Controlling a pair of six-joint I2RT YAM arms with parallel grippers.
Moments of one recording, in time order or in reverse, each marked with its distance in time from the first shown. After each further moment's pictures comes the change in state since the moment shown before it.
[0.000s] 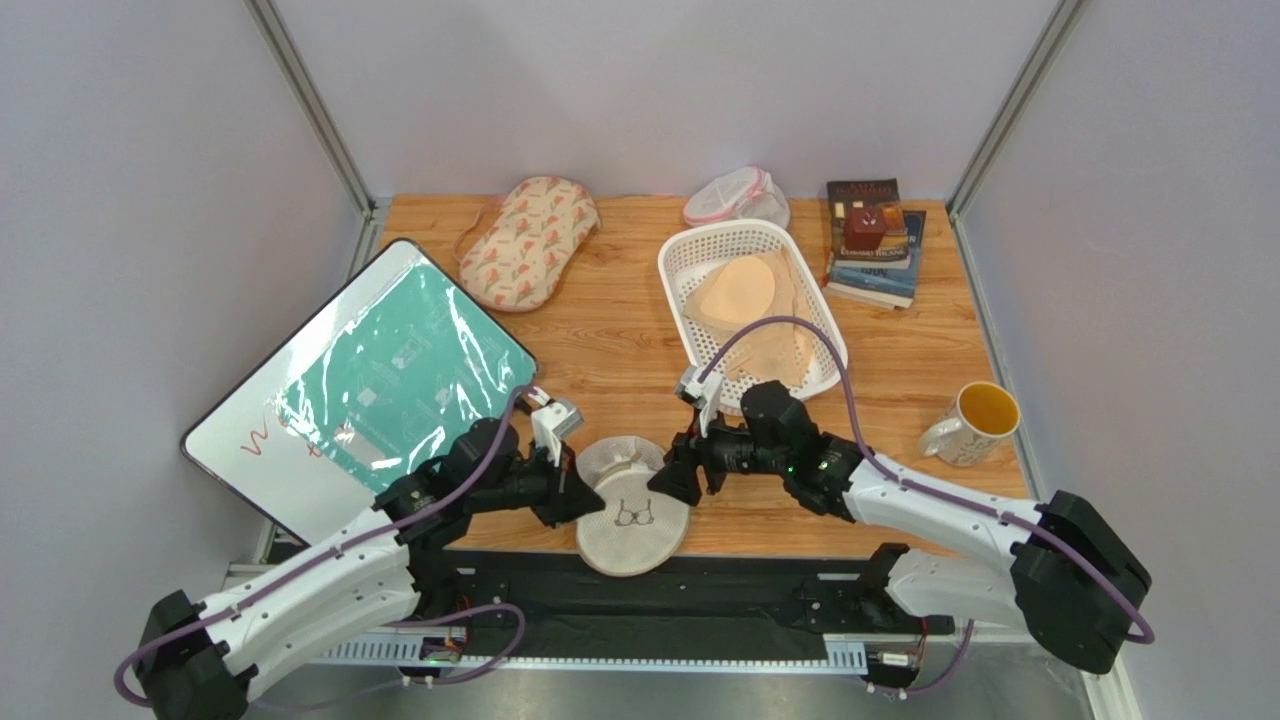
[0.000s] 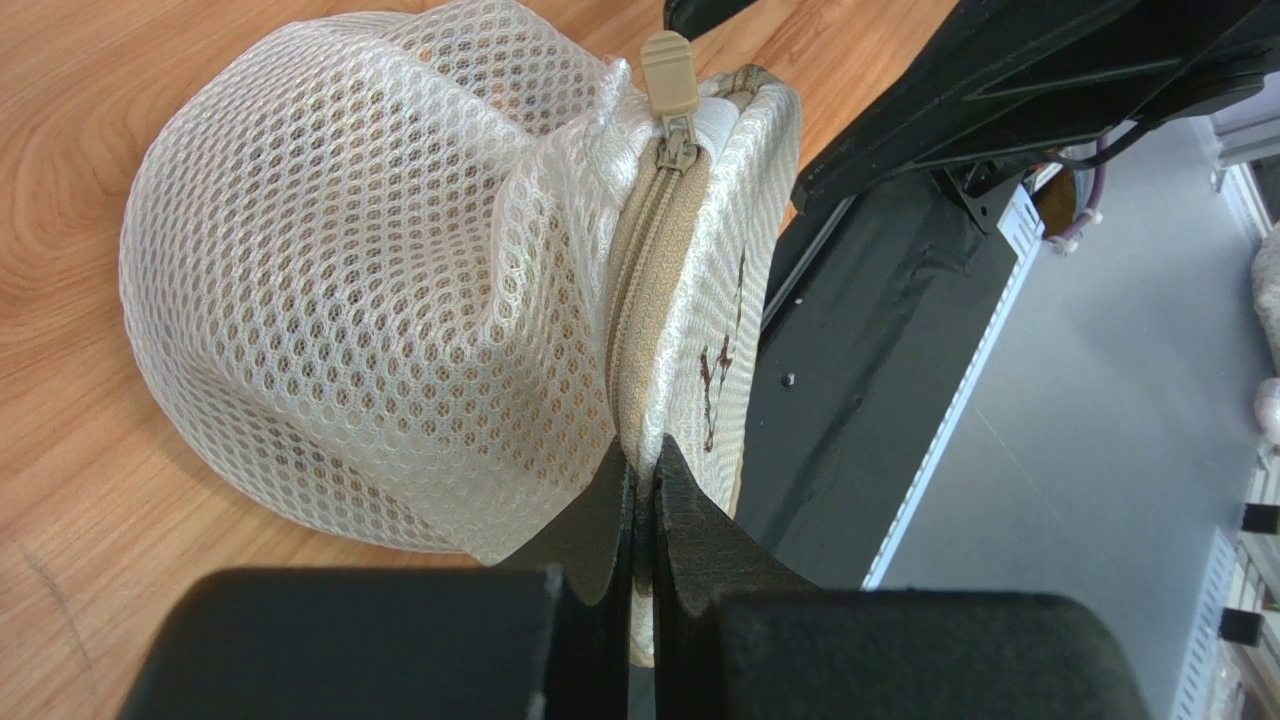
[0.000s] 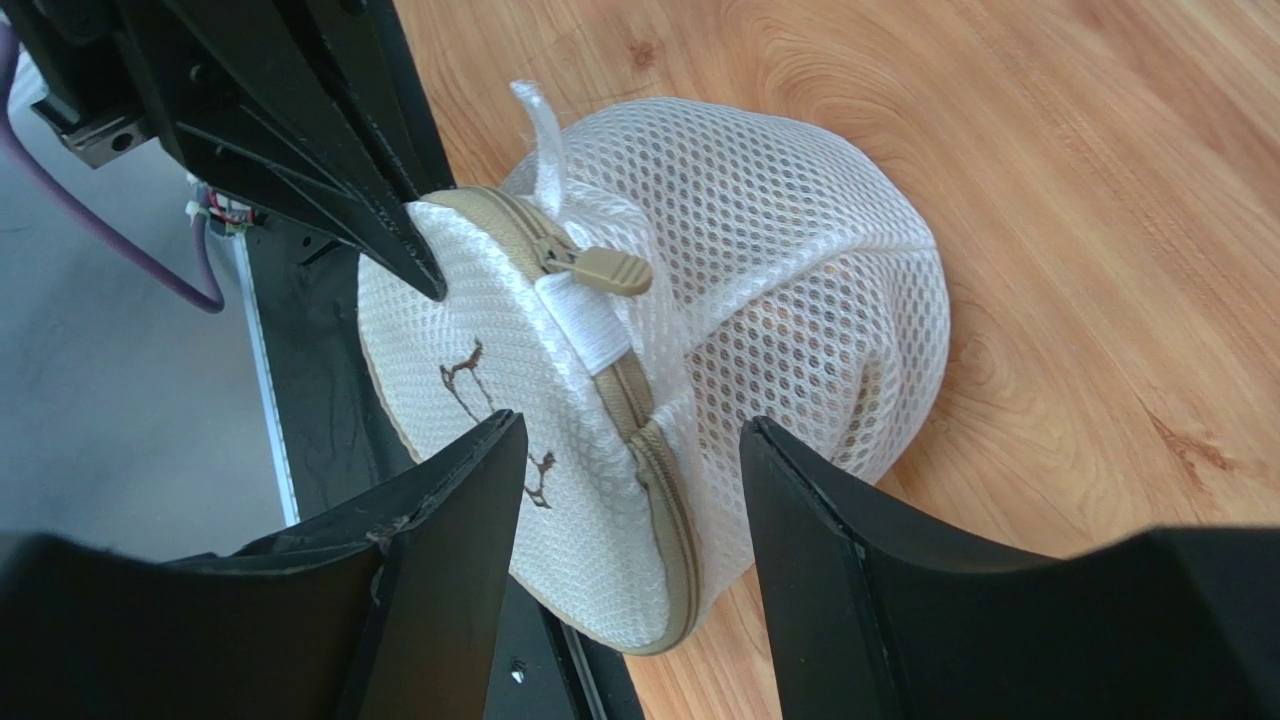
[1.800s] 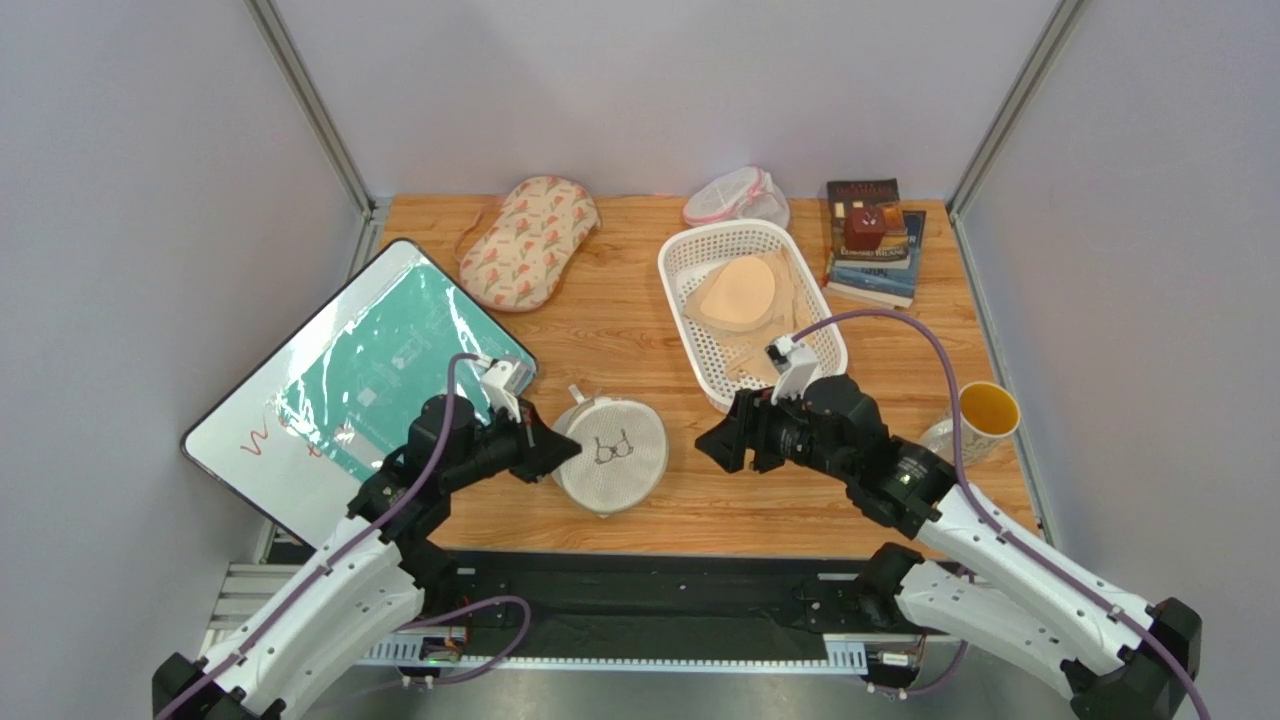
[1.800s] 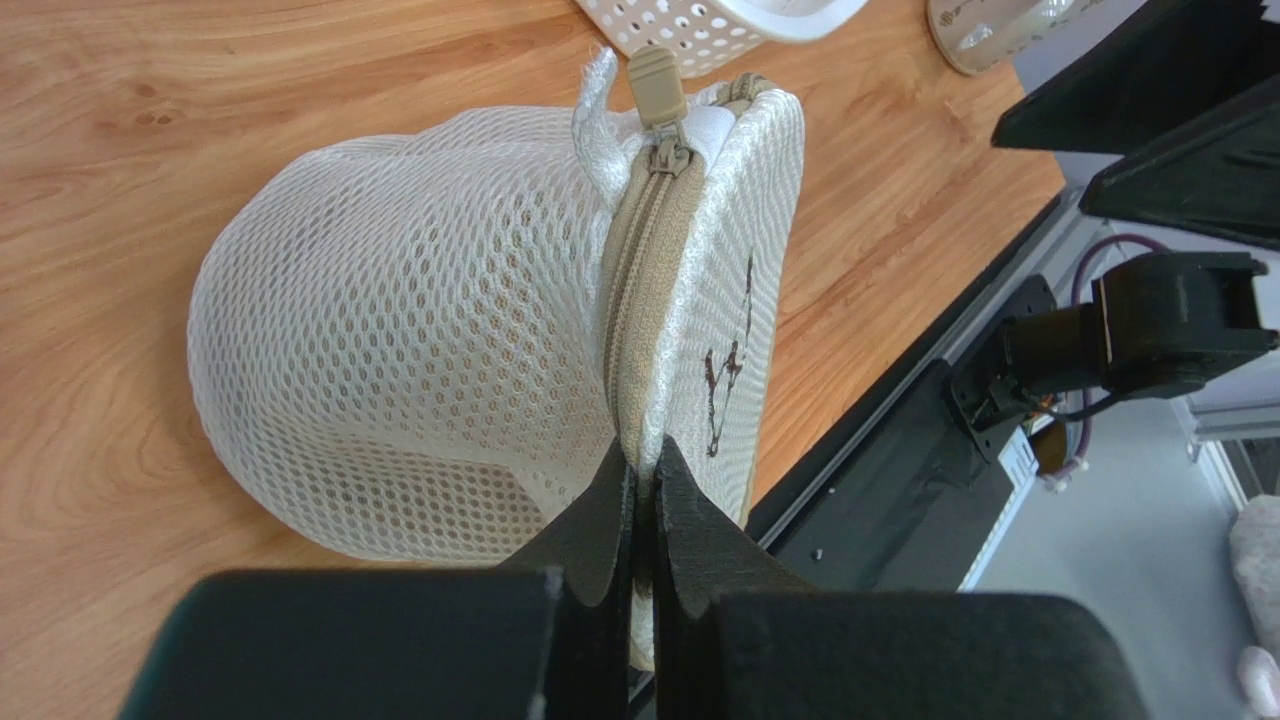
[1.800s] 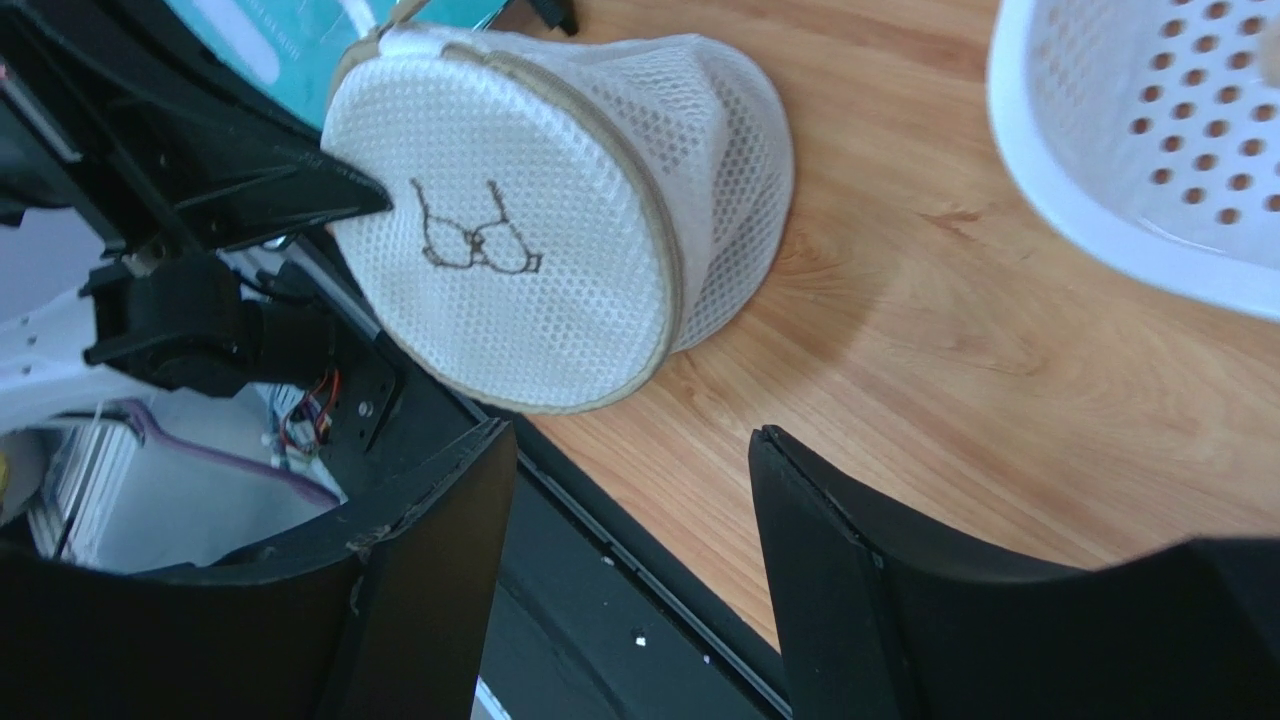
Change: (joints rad) left arm 0.276 -0.077 0.056 0.002 0.000 -0.045; right arm -0.066 -0.362 0.138 -0.507 0.340 0.357
